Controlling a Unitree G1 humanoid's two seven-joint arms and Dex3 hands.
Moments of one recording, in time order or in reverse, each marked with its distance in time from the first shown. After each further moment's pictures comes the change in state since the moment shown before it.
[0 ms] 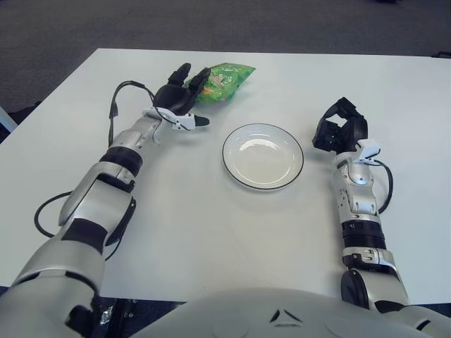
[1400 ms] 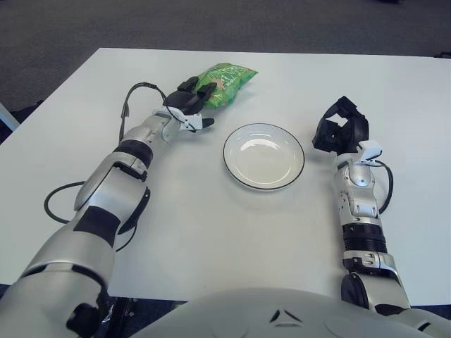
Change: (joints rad) left arm -0.078 -0.053 -0.049 0.168 -0.035 -0.024 -0.091; right arm 0.024 0.004 0.012 -0.052 0.004 0.000 0.006
